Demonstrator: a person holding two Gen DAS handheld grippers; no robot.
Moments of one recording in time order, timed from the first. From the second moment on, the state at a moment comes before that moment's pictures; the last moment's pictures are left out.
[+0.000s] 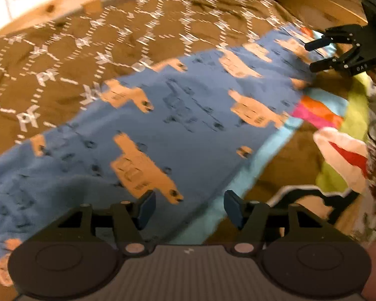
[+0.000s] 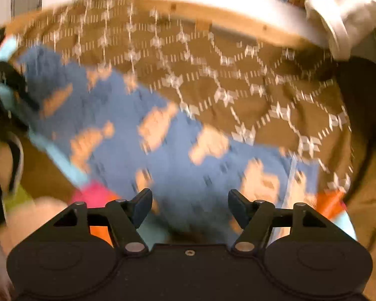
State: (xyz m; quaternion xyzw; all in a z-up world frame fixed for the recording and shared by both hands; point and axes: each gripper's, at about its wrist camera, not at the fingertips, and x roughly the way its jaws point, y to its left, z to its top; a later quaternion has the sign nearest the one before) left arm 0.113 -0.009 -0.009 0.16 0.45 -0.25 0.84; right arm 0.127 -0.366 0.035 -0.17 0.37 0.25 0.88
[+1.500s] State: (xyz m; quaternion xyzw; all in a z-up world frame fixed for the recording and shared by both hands) left arm 0.277 -0.054 0.001 0.24 0.39 -0.14 0.88; right arm 0.212 -0.215 -0.013 -0.20 0.33 0.29 0.88
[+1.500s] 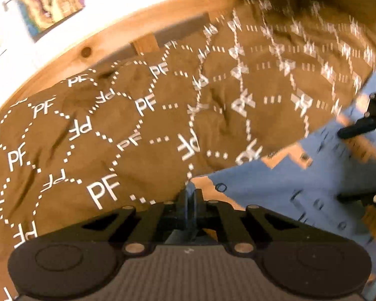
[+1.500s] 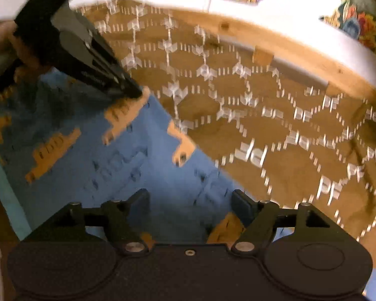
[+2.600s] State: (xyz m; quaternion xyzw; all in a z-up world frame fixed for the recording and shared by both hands) left arm 0.157 -0.147 -0.010 0.20 0.34 -0.21 0.89; right arm 0.100 -0.462 0.013 0.18 0.32 -0.02 0.93
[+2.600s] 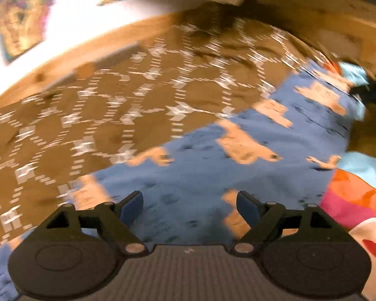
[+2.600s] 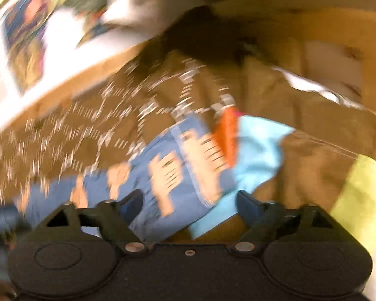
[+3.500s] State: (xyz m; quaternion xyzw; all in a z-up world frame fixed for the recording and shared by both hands) left arm 0.272 -0.366 0.026 0.27 0.35 -0.38 0.81; right arm 0.100 -0.457 0.008 0.08 0.28 0.00 0.96
